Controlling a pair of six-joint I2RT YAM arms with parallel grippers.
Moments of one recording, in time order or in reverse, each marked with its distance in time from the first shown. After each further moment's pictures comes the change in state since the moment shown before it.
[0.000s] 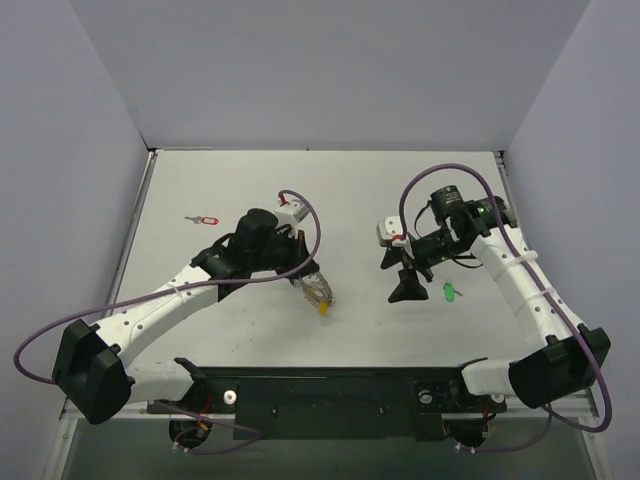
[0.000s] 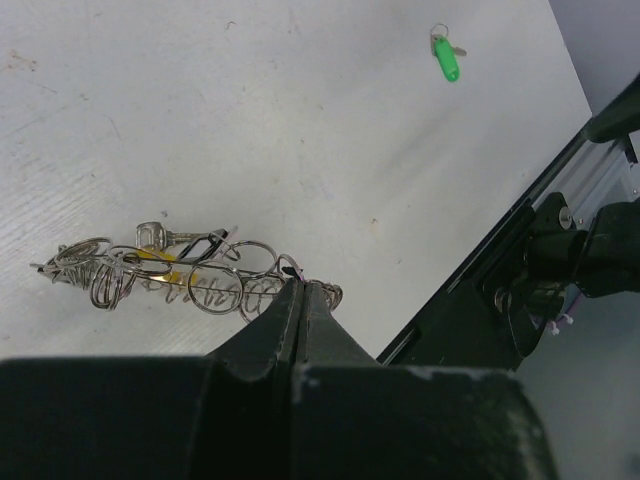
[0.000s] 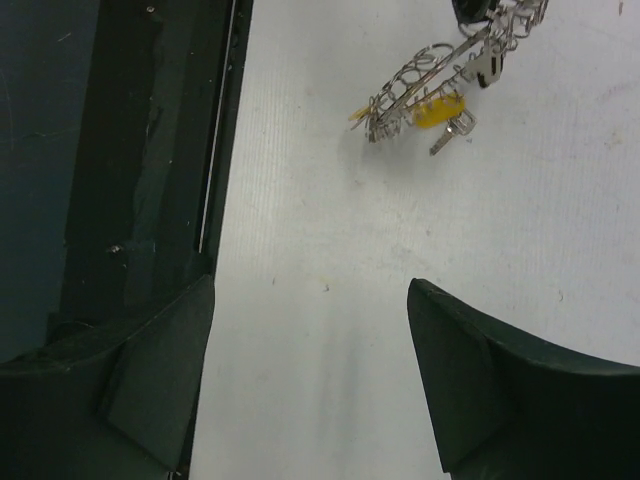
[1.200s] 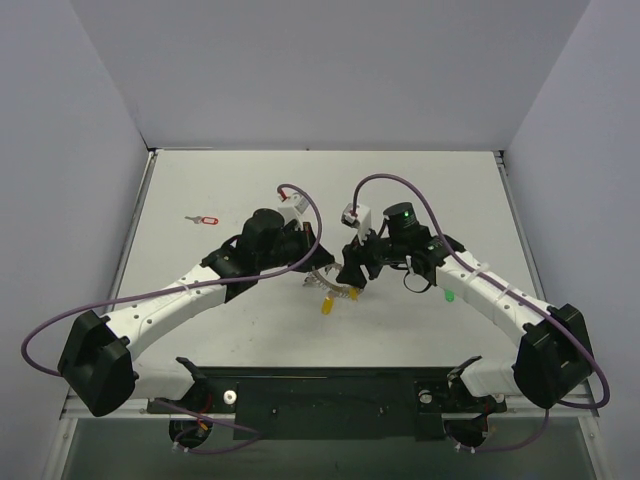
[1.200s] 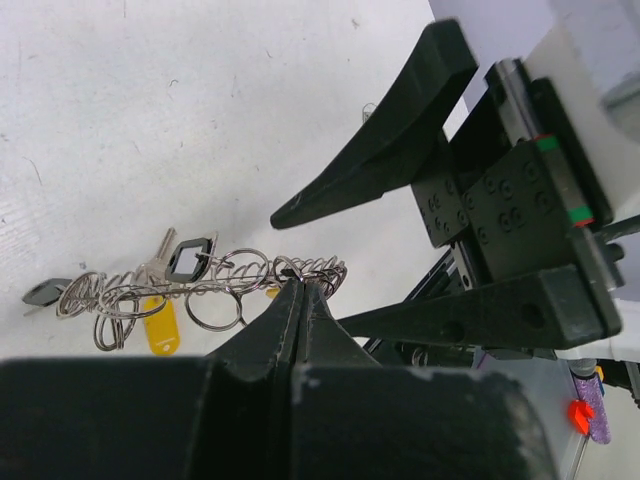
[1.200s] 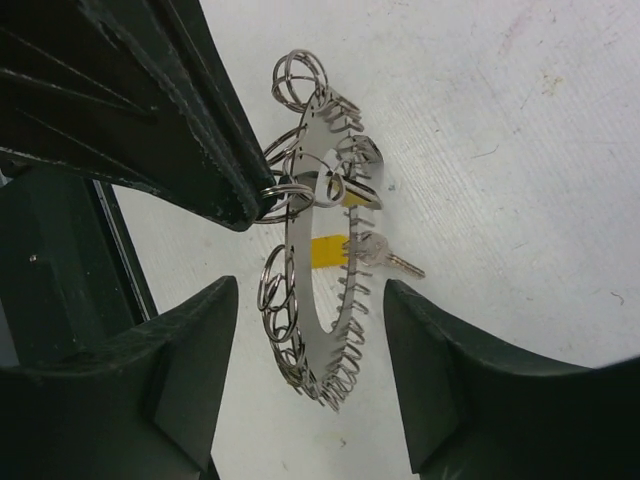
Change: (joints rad) left arm -0.045 0.049 -0.015 0.199 -0.008 -0.214; right arm 0.270 0.041 -0.352 1.035 0.331 1.086
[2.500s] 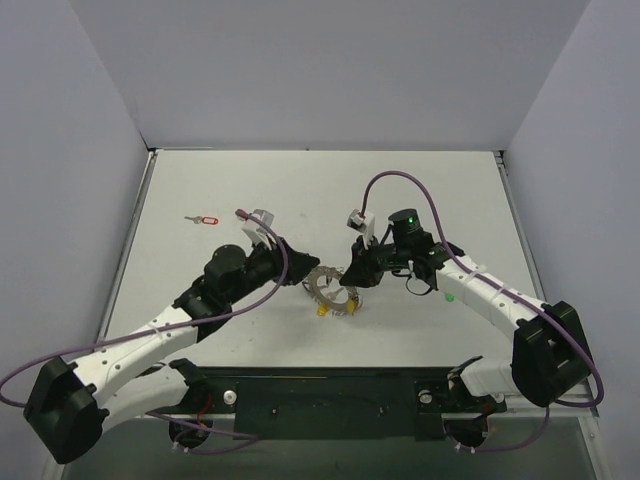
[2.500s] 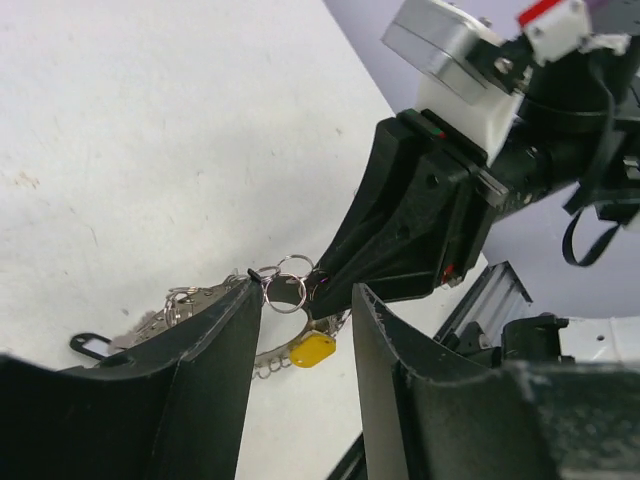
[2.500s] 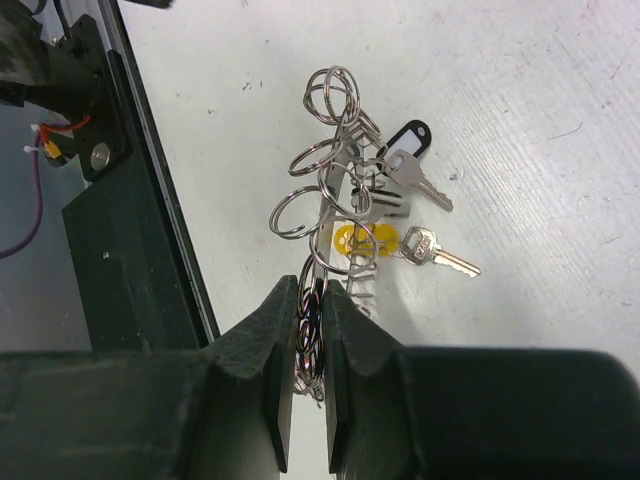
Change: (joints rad) left arm 0.004 -0.258 -0.311 0.307 -0.127 -0.026; right arm -0.042 0.008 -0.106 0.106 -0.154 0.115
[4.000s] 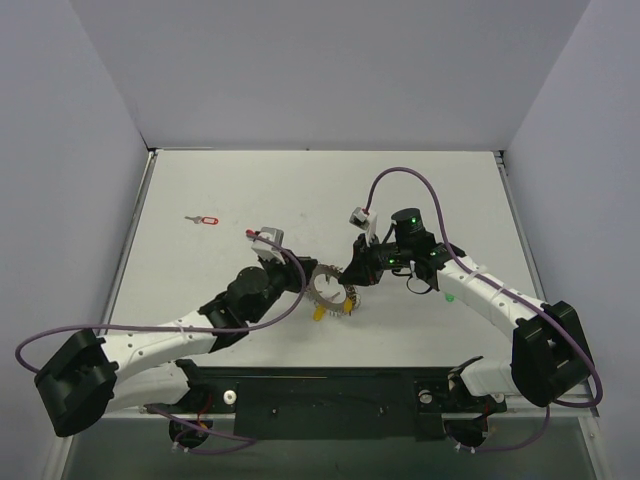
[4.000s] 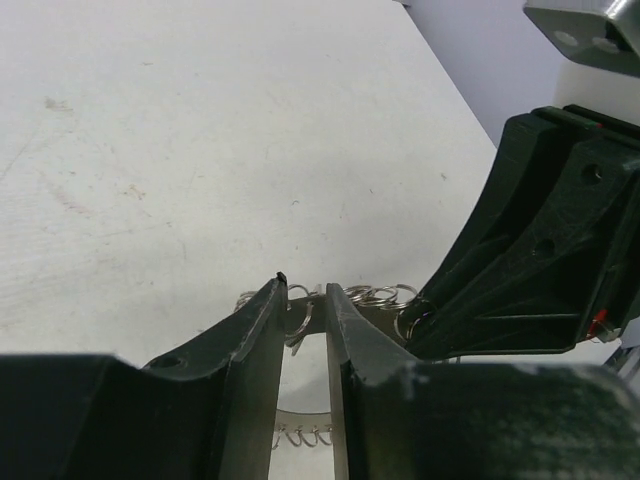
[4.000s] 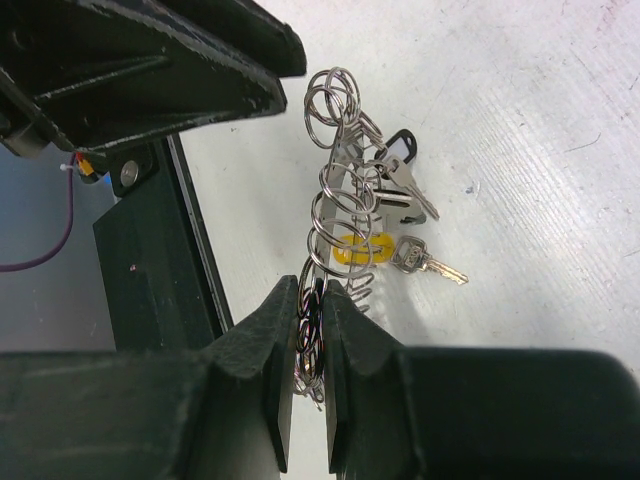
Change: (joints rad) left arm -0.185 0.099 -0.142 0.303 -0.444 0.138; right arm -0.016 0.000 -0.021 0.074 -0.057 0.077
